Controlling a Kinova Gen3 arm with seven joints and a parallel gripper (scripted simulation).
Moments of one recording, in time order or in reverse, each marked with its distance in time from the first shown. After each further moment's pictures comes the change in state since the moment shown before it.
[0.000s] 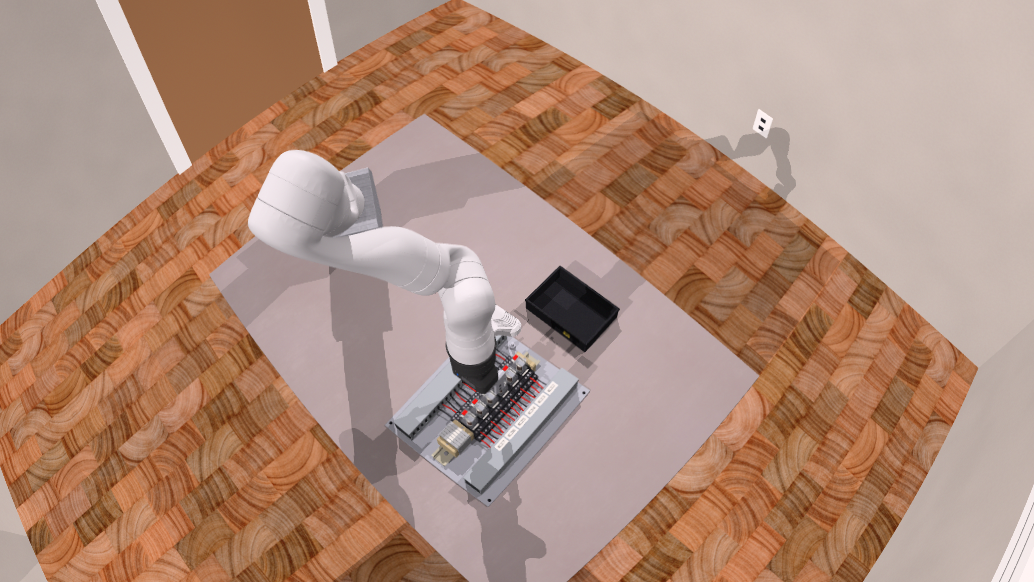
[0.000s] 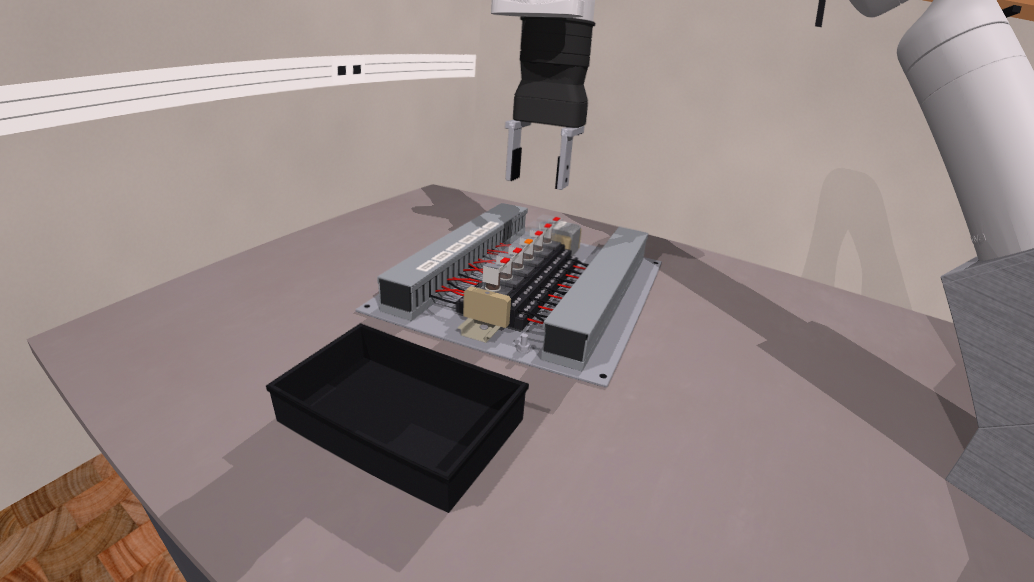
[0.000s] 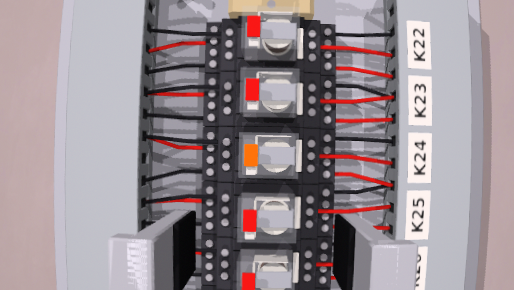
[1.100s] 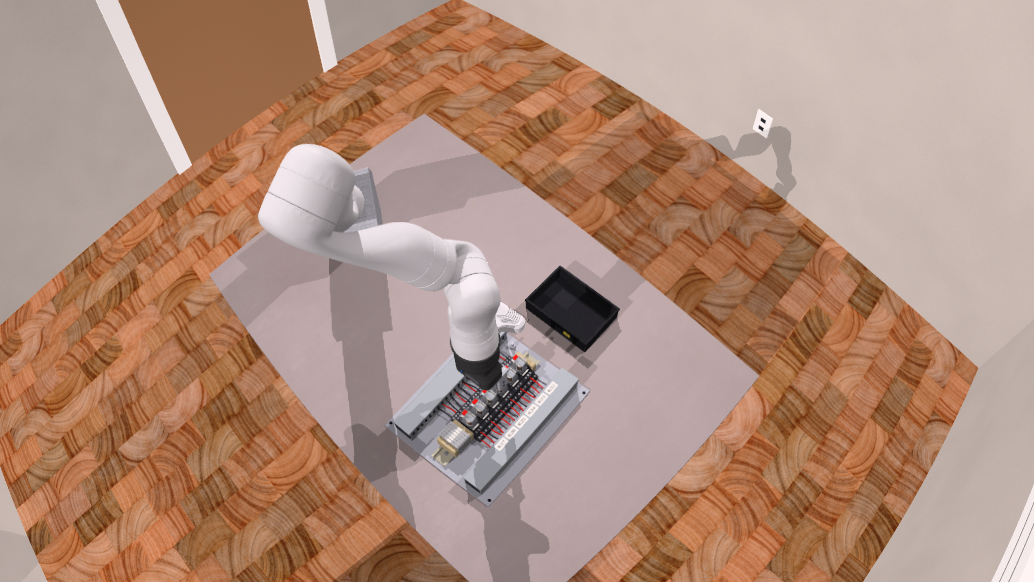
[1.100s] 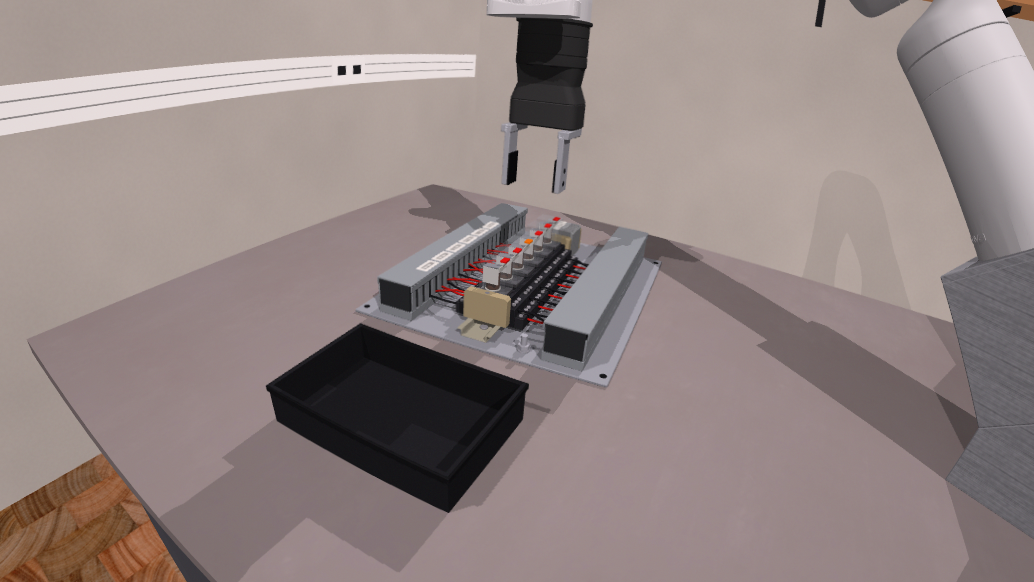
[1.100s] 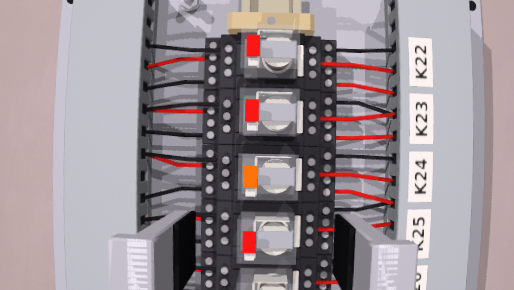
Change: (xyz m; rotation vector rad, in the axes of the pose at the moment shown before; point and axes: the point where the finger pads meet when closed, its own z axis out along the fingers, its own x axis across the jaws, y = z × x) arm 0.000 -0.010 0.002 0.000 0.000 0.000
